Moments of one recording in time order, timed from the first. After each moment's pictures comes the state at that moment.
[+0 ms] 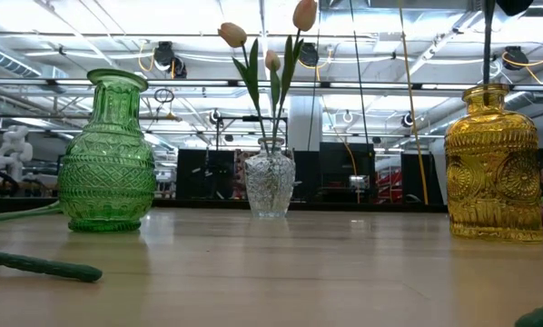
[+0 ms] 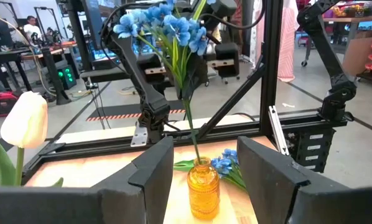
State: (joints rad) left arm -0.31 1.20 0.80 0.38 -0.19 0.08; right arm 0.81 1.01 0.92 -0.64 0.90 0.77
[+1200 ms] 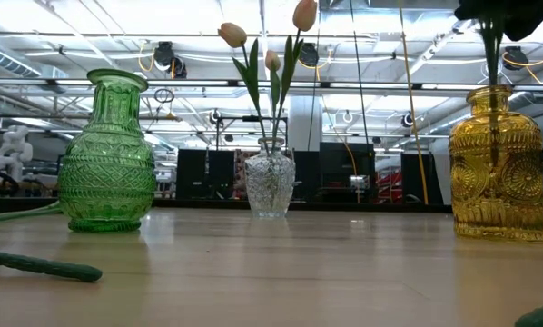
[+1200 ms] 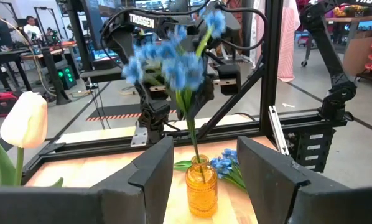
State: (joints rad) left arm -0.31 1.20 0.80 0.38 -0.19 0.08; right arm 0.81 1.04 0.81 -0.55 0.89 0.82
